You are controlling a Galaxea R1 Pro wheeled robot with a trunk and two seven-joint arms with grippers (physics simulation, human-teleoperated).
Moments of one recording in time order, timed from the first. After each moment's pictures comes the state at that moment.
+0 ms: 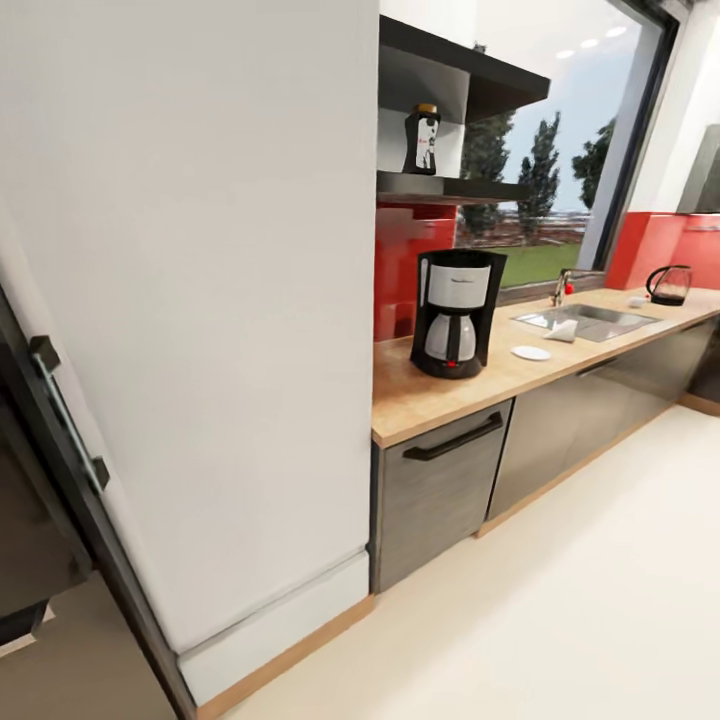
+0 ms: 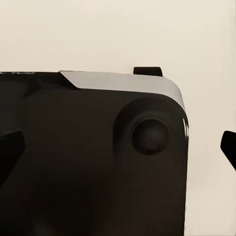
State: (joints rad) left arm 0.01 0.10 0.05 0.01 0.13 -0.31 0.14; right arm 0.00 0.03 0.00 -0.16 -0.01 -0.06 0.00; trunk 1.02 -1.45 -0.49
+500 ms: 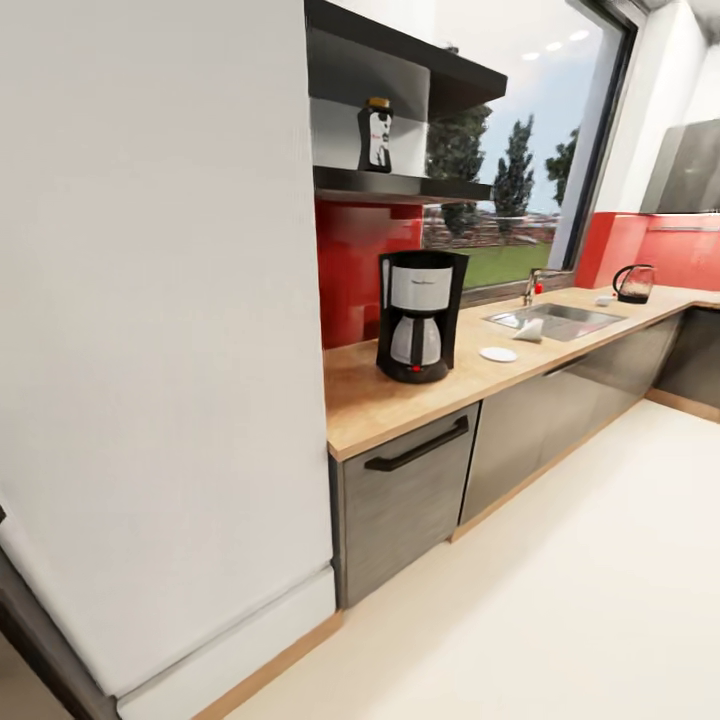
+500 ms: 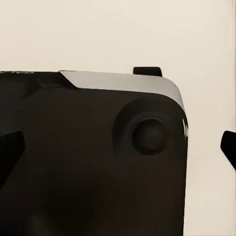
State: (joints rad) left arm 0.01 0.09 0.05 0.01 0.13 -0.31 0.14; right arm 0.00 0.03 0.00 -0.16 0.00 -0.06 0.00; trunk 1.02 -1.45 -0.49
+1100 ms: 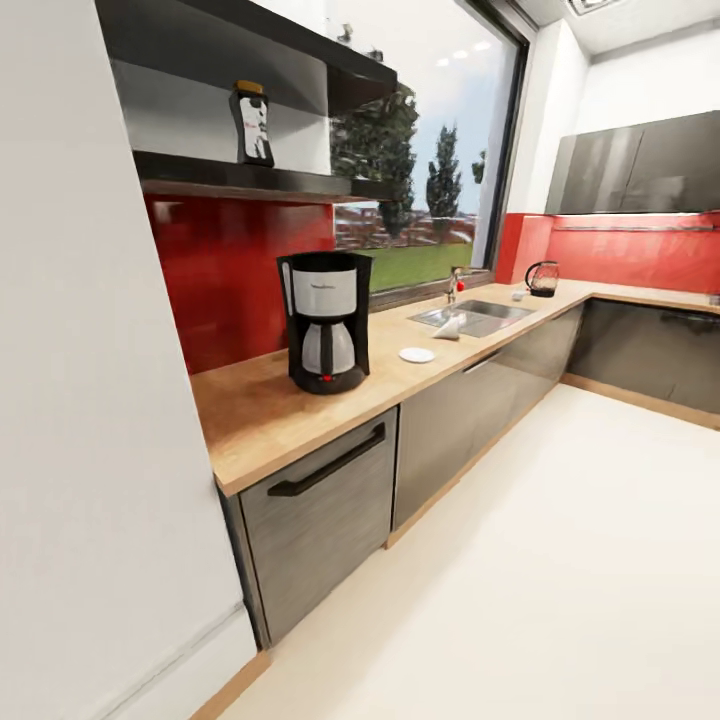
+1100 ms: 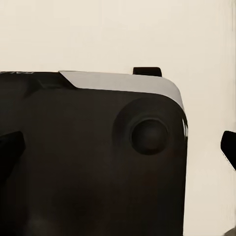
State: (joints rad) left arm 0.01 0.09 0.05 0.01 0.13 -0.31 0.14; right arm 0.00 0.03 0.00 -0.16 0.00 -0.06 0.00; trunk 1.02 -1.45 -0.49
